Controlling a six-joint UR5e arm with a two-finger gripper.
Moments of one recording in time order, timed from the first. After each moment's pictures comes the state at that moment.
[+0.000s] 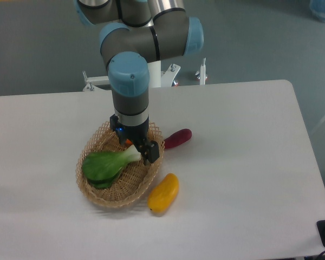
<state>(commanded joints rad) 2.25 -1.79 -1.76 -1.05 1.52 1.04</state>
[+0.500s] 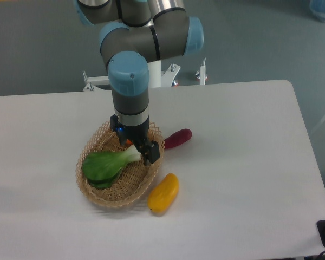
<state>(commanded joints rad) 2.25 -1.78 -1.75 -1.05 1.52 1.03</state>
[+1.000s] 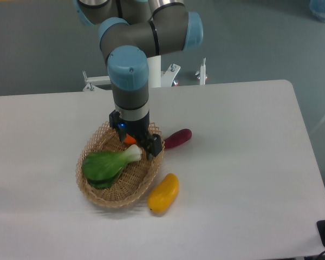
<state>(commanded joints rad) 2.26 -1.73 -1.81 -1.06 1.54 0.67</state>
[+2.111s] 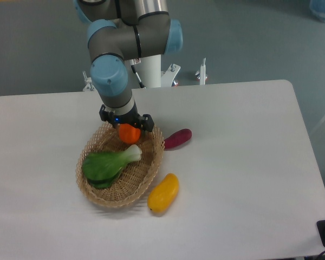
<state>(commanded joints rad) 2.18 -1.76 -2.00 -1.06 1.67 0.50</state>
